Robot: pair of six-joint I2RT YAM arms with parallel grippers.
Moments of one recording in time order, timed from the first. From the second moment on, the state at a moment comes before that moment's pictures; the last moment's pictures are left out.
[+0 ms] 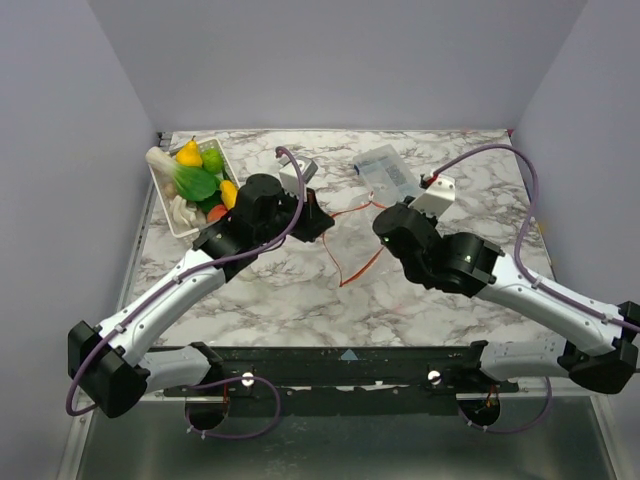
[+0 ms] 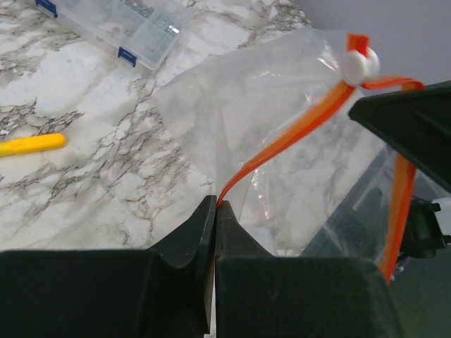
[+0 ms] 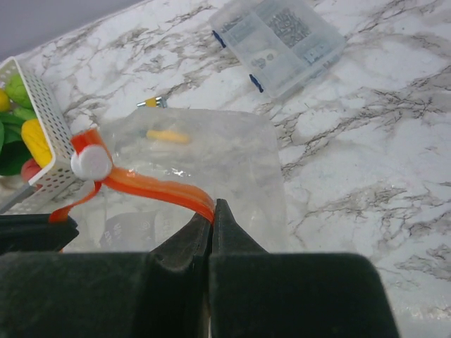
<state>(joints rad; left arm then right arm) -0.67 1.17 1.07 -0.24 0.22 -0.39 1.05 1.20 1.31 -0.82 0.94 0.94</state>
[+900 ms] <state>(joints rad) -0.66 1.11 0.97 -0.14 0.32 -0.33 1.05 1.34 1.28 -0.80 0.96 0.80</state>
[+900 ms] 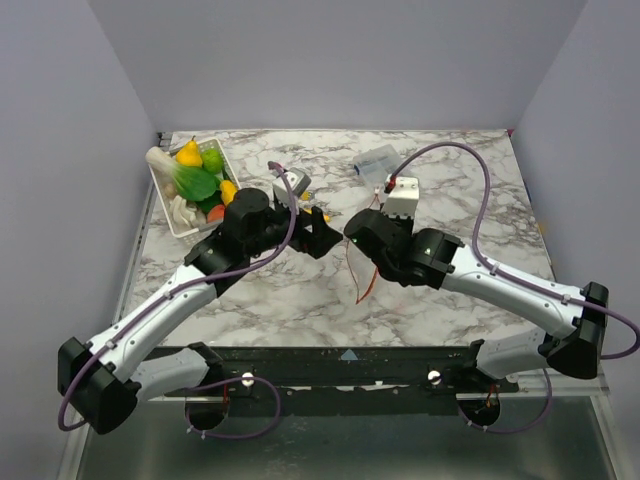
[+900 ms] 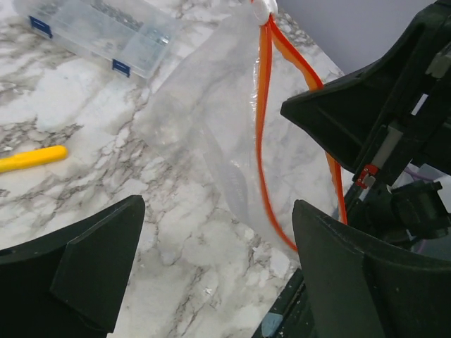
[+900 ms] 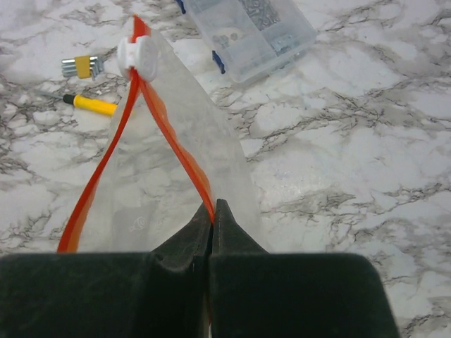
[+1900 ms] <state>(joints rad) -0.16 0.78 0.86 -0.51 0.07 -0.35 1.05 1.71 1.37 -0.87 0.86 0.54</state>
